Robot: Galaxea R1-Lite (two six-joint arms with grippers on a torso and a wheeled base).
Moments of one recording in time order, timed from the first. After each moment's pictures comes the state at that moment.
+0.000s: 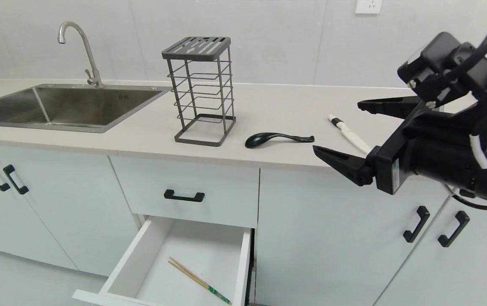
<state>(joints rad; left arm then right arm) 0.00 0.00 0.00 0.00 -0.06 0.01 0.78 1.41 -0.96 -0.26 -0.20 -0.35</state>
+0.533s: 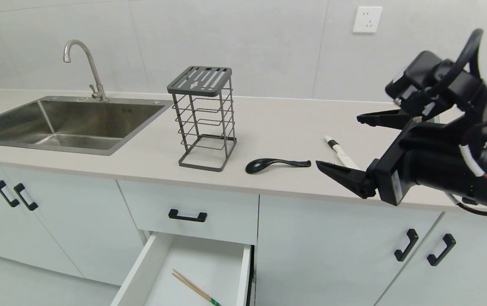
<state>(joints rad) 0.00 0.00 0.00 0.00 -0.05 0.01 0.78 1.41 -0.98 -0.12 -0.20 -0.35</state>
